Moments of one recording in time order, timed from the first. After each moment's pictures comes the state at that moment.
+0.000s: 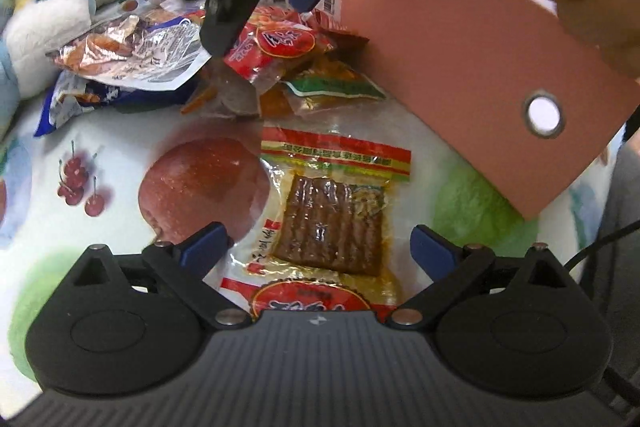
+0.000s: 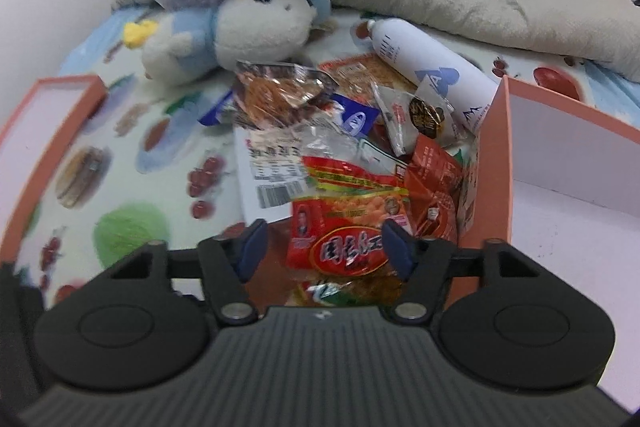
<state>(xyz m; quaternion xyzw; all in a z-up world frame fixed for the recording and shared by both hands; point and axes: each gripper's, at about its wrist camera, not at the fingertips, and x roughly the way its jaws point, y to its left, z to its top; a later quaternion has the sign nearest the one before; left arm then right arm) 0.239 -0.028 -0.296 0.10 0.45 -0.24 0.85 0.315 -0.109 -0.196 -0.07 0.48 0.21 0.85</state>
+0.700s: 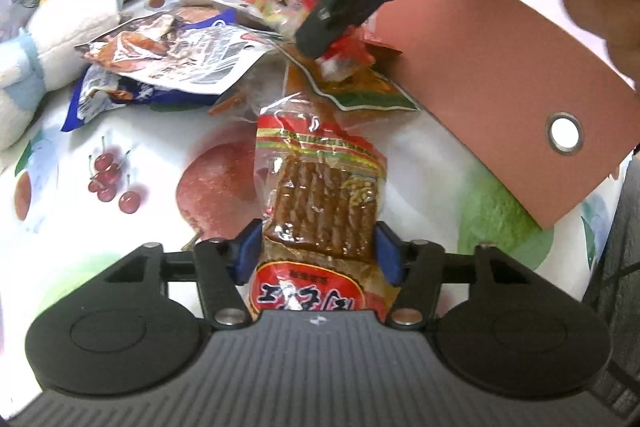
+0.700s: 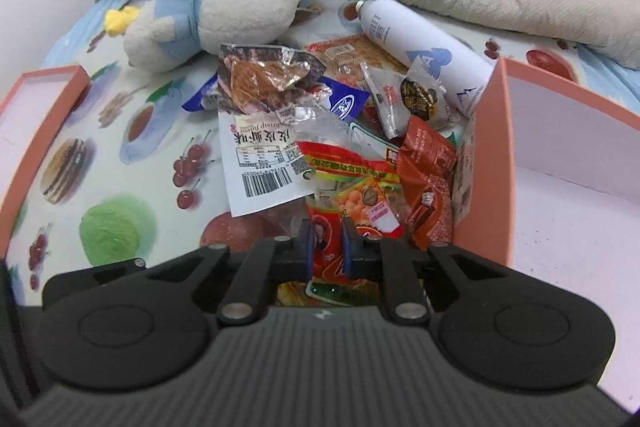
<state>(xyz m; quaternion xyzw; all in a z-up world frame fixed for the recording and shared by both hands) 0.250 -0.010 -0.287 0.09 0.46 -0.21 0.86 0.308 -0.113 -0.191 -0.06 0.48 0.20 0.85</state>
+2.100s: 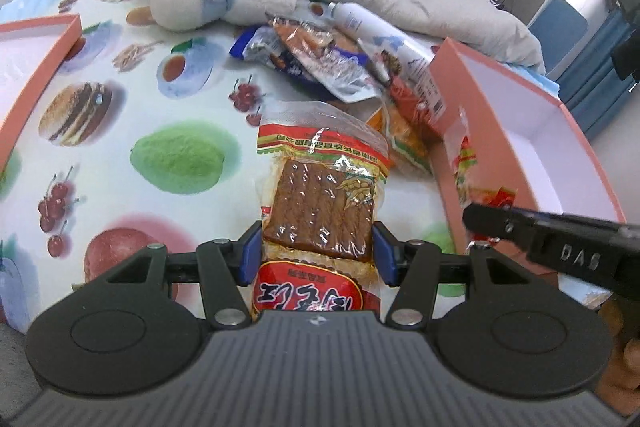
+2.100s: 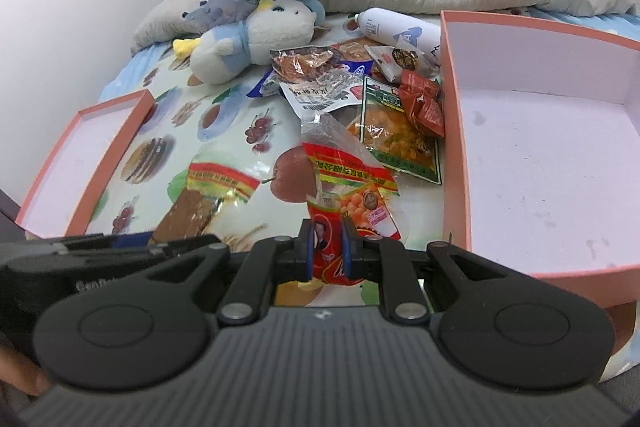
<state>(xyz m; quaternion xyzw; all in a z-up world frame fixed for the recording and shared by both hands) 0.139 0.053 -0.197 -0.15 0.44 -0.03 0.88 0.158 -0.159 -0.162 0.05 0.43 0.20 0.88</state>
